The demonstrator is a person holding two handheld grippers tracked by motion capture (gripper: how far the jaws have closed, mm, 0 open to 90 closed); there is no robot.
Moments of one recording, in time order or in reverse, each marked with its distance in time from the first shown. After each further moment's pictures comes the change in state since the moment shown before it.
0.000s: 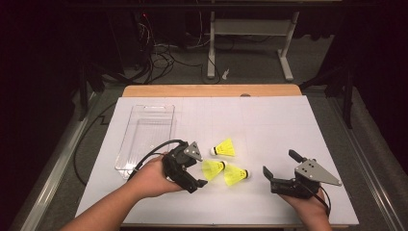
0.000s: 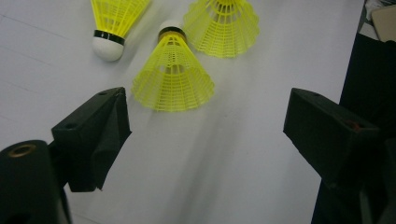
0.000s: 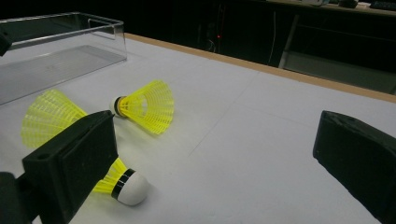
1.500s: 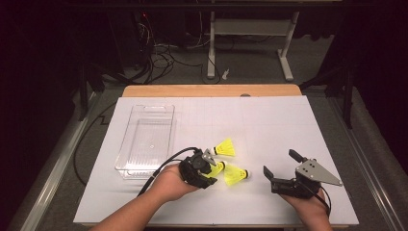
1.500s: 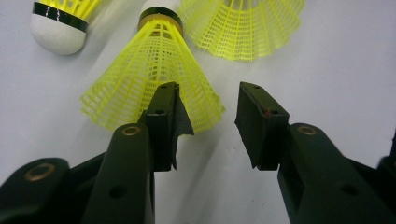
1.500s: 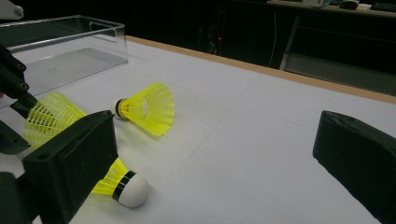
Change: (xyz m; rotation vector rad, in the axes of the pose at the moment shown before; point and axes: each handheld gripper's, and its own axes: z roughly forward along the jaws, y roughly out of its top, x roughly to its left) left arm 0.003 0.005 0.065 0.034 -0.012 -0.069; right arm -0.001 0.000 -0.001 -0.009 0.004 0.005
